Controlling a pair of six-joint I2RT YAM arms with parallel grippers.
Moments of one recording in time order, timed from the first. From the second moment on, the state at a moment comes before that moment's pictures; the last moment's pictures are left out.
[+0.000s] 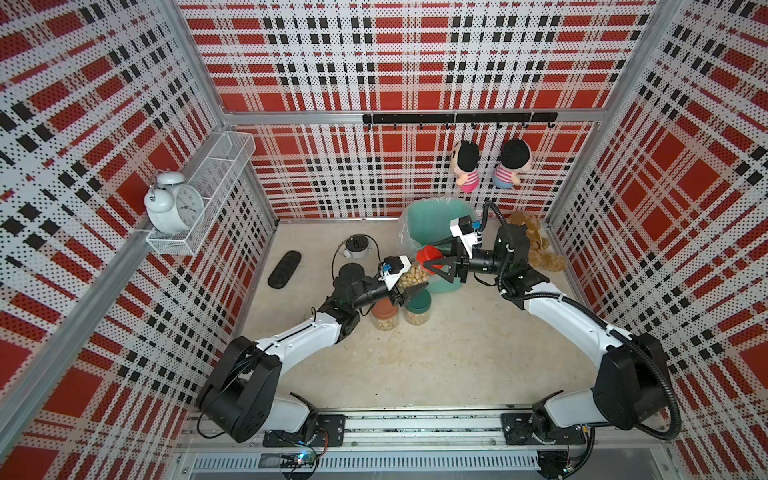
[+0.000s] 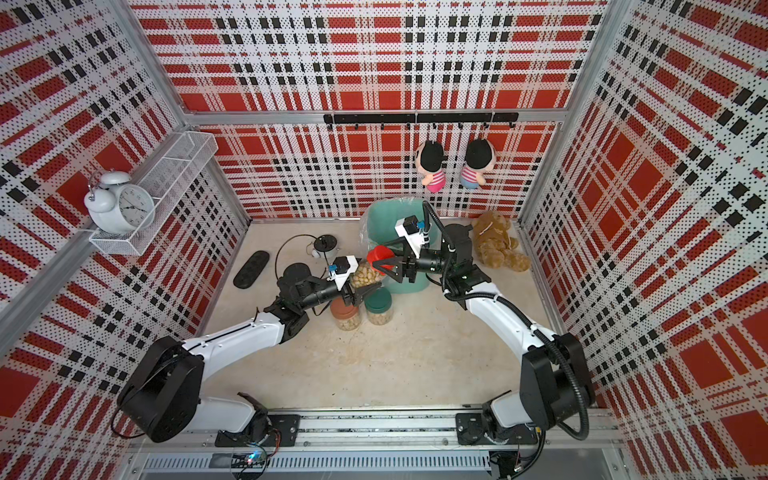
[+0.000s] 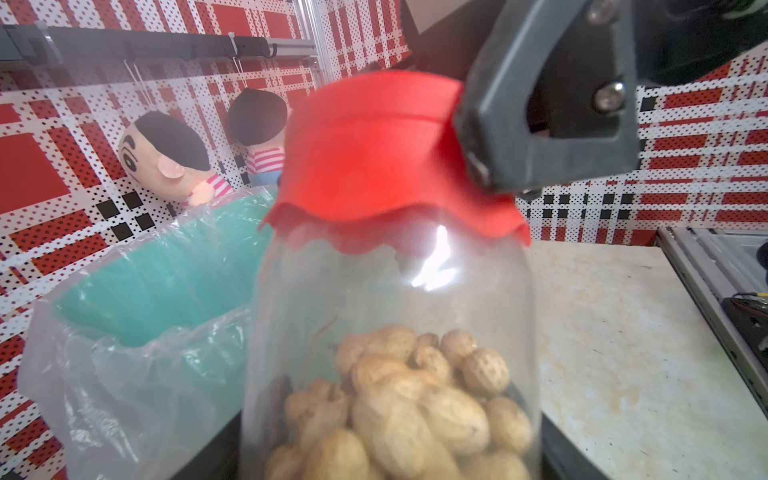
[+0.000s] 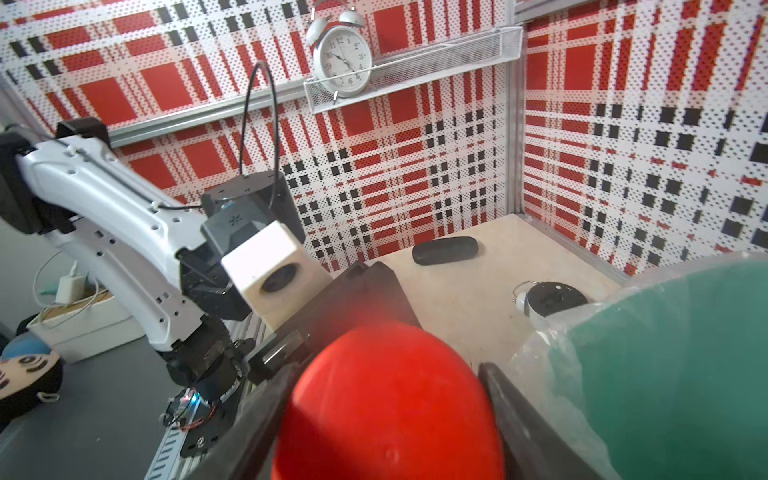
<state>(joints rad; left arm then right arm) -0.51 1.40 0.72 0.67 0.62 0.18 0.39 1.45 1.08 0.31 -1.02 0.07</state>
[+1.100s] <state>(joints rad) -0.63 1.35 0.68 0.77 0.24 0.24 0.54 1.30 0.98 0.56 -0.40 0.47</state>
